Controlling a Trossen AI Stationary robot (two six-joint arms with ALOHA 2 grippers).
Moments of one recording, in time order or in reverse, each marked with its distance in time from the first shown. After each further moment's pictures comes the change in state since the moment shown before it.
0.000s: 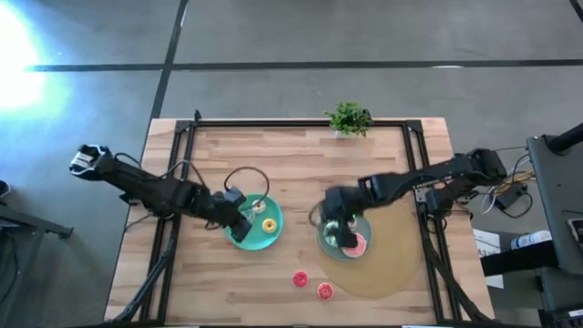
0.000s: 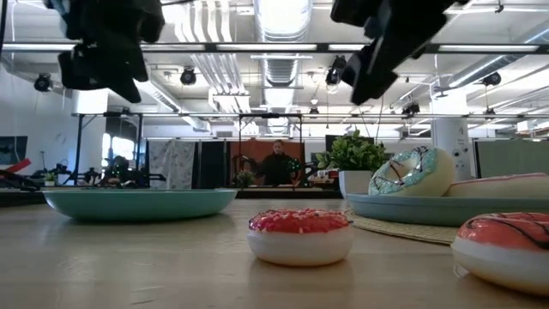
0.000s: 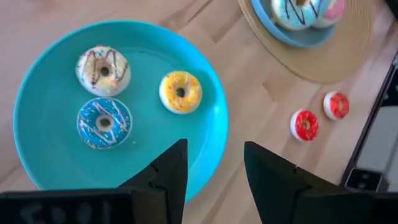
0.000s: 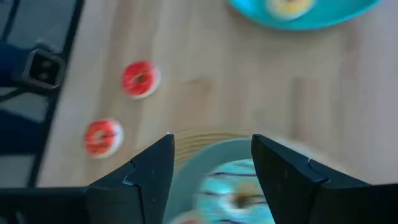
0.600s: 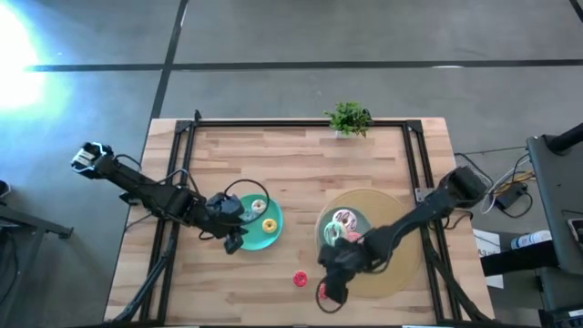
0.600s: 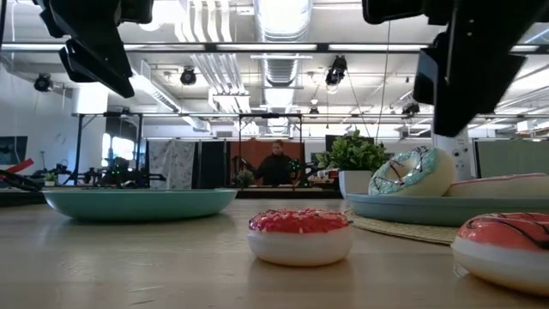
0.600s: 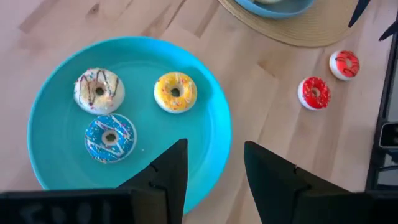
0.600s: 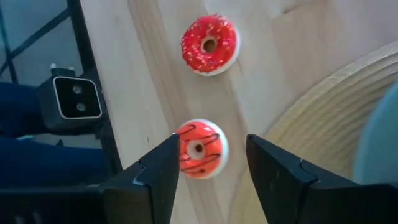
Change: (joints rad) left arm -0.109 0.002 -0.001 -0.011 -0.087 0.193; right arm 0.398 0.271 0.122 0.083 0.229 0.783
